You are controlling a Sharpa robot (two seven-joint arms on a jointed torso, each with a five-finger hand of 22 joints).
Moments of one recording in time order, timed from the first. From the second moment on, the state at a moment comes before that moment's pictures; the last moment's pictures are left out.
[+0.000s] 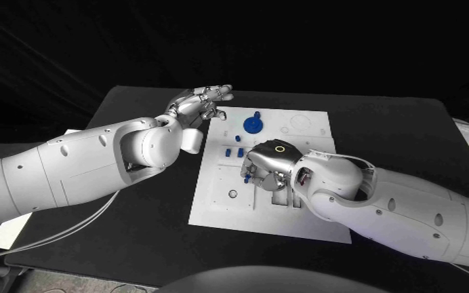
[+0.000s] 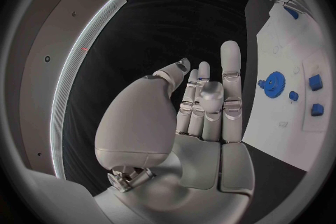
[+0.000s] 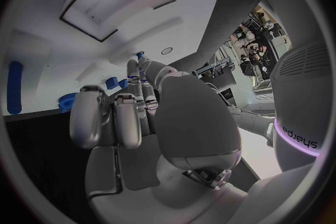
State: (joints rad) left arm 1.13 -0.85 0.00 1.56 0.21 -0.24 0.39; left_hand 1.33 -0.13 0.42 0.02 0.10 1.04 0.17 0.12 0.07 1.14 0.09 0.26 0.13 1.32 0.01 1.25 0.81 0.17 1.31 0.10 0.60 0.68; right arm 0.99 -0.68 0.03 1.67 -1.85 -0.14 -0.15; right_hand 1.43 -0.10 0.49 0.03 0.05 1.19 0.12 0.07 0.10 1.28 0.06 0.07 0.10 1.47 -0.02 1.43 1.31 0.08 1.42 0.08 1.34 1.17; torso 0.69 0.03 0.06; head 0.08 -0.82
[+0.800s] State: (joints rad) left arm 1.13 -0.85 0.00 1.56 0.21 -0.24 0.39; left_hand 1.33 -0.13 0.42 0.02 0.10 1.04 0.17 0.12 0.07 1.14 0.09 0.26 0.13 1.32 0.01 1.25 0.81 0.17 1.31 0.10 0.60 0.68; right arm 0.99 -0.65 0.02 1.65 -1.87 -0.11 -0.16; right_hand 1.37 -0.14 0.48 0.04 0.05 1.10 0.14 0.06 0.08 1.15 0.08 0.06 0.07 1.47 -0.01 1.40 1.31 0.08 1.40 0.10 1.30 1.10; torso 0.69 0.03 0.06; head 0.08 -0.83
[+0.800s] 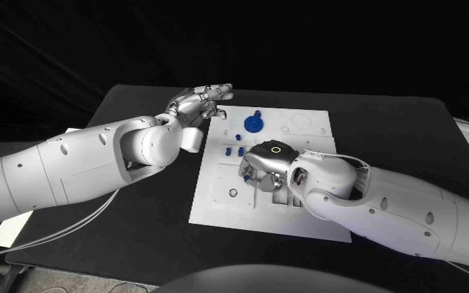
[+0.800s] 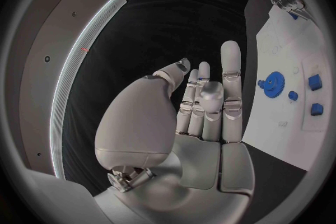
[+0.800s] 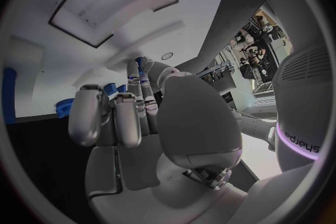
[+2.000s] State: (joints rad) left arm 1.13 -0.86 0.00 1.56 0.21 -0.24 0.38; left_hand 1.33 -0.13 0.42 0.02 0.10 1.04 0.17 0.12 0.07 1.13 0.09 0.26 0.13 1.32 0.01 1.25 0.80 0.17 1.31 0.10 0.60 0.68; right arm 1.10 -0.92 0.05 1.78 -1.86 -0.16 -0.22; right_hand 1.35 -0.18 0.33 0.06 0.05 1.05 0.11 0.06 0.07 1.01 0.11 0.11 0.06 1.47 0.01 1.32 1.23 0.11 1.37 0.11 1.21 0.98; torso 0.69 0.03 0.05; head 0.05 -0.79
